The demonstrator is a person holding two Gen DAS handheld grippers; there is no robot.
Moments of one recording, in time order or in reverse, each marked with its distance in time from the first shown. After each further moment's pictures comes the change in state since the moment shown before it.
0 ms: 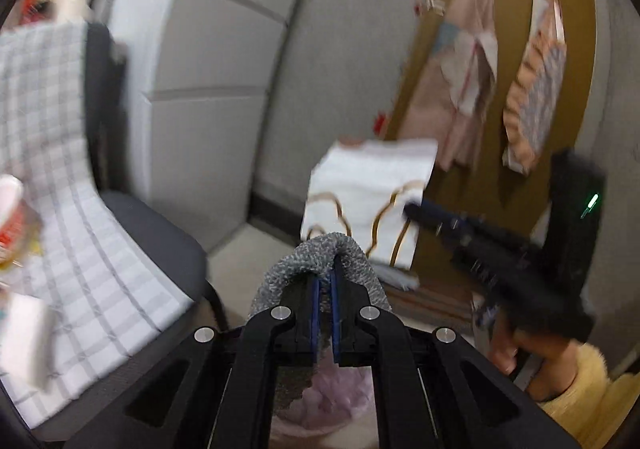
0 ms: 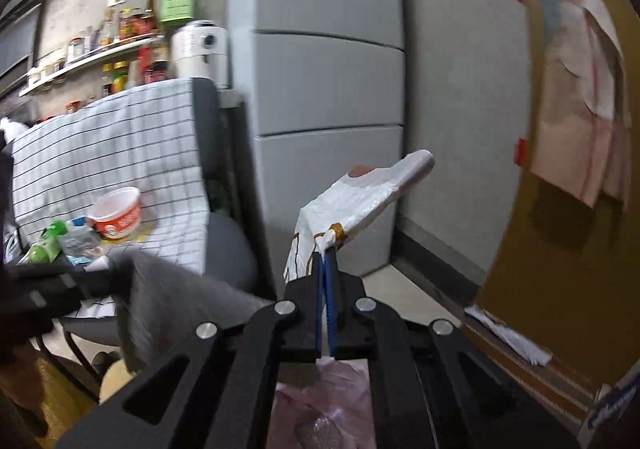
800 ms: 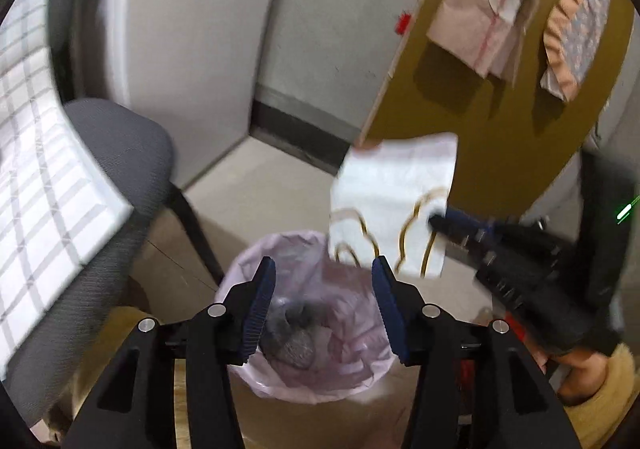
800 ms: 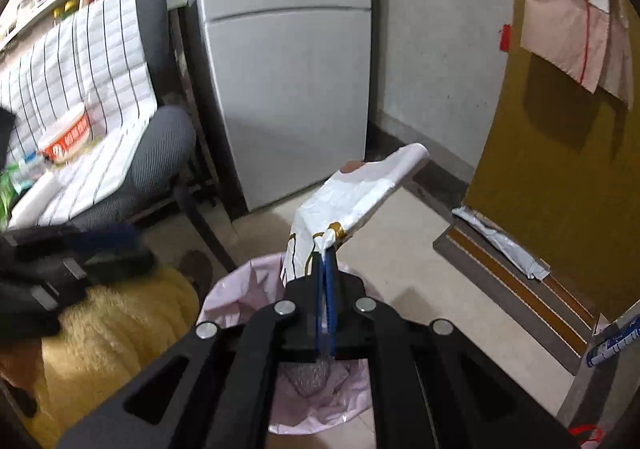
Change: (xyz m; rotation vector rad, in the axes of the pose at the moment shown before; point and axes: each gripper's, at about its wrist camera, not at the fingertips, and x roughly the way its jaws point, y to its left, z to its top) left arm 0.078 0.022 -0.042 -0.029 0.235 0.068; right arm 0.062 -0.024 -0.091 0.045 0.335 -0.074
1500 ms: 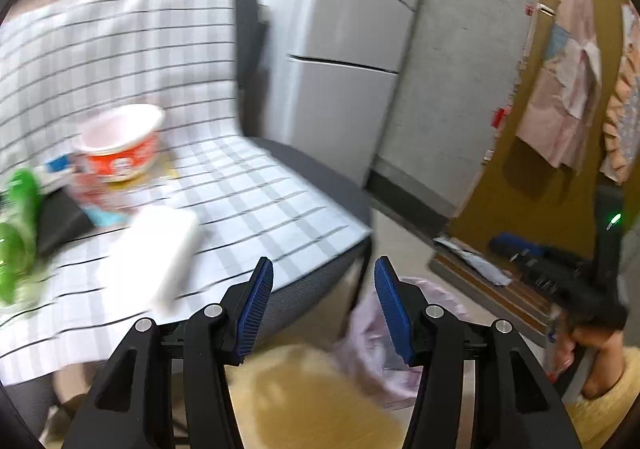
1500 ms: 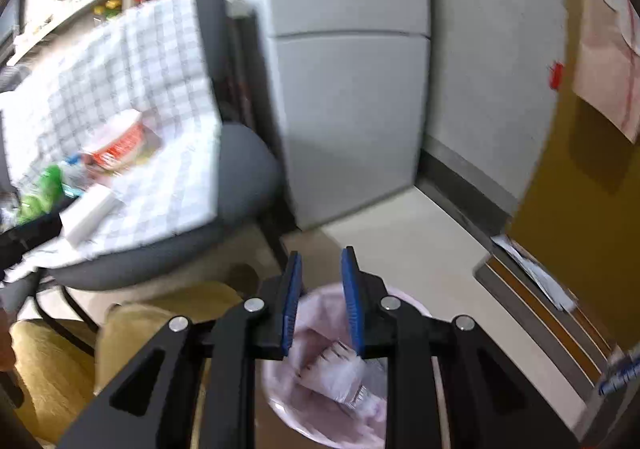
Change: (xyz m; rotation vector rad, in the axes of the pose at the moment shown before) left arm -0.145 0.087 -0.045 -0.178 -0.236 0.327; right arm -0.029 0.071 0.043 -0.074 -0.079 0.157
